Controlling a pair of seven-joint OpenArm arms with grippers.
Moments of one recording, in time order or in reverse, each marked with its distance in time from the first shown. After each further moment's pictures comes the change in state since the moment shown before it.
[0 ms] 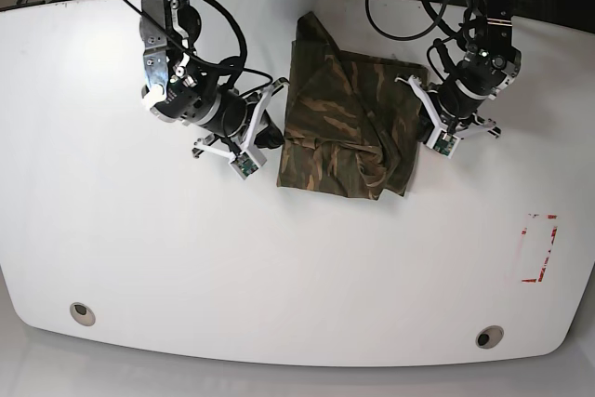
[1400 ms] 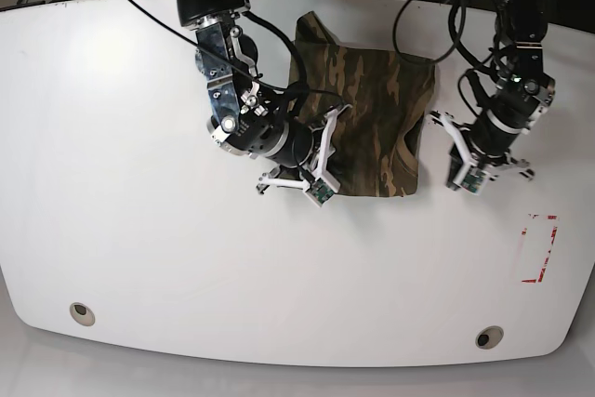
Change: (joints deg) left arm -5.5 -4.0 0.1 4.9 -0.2 -6.4 0.0; right arm 10.0 -9.3 -9.7 -9.1 -11.6 0.0 4.9
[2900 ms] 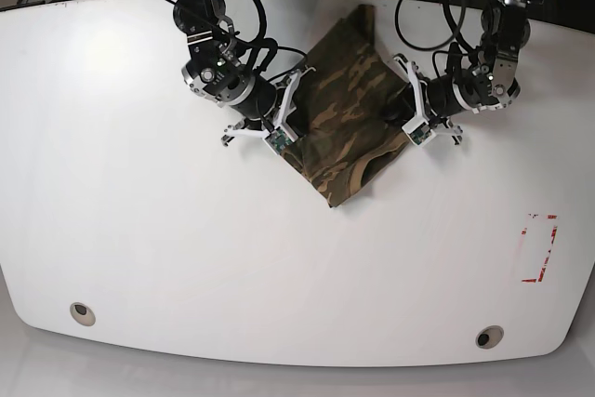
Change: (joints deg) left arm -3.1 -5.8 13.7 -25.9 -8.0 -9.8 -10.6; right arm -13.2 5.7 3.9 -1.9 -8.6 -0.1 18.9
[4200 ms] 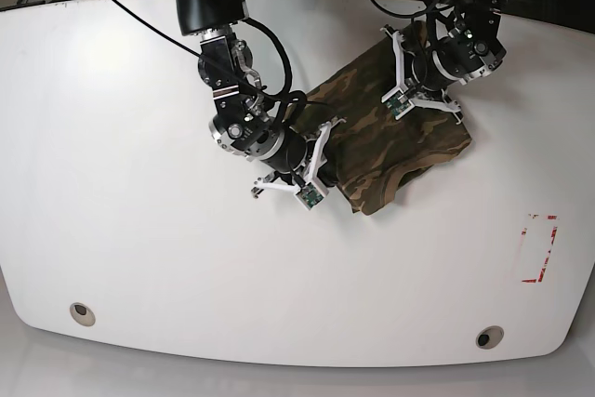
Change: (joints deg) left arm 12.3 6.2 -3.0 25.5 8.7 3.5 20.0; right arm 14.3 -6.4 -1.7 -10.1 0.2 0.1 -1.3
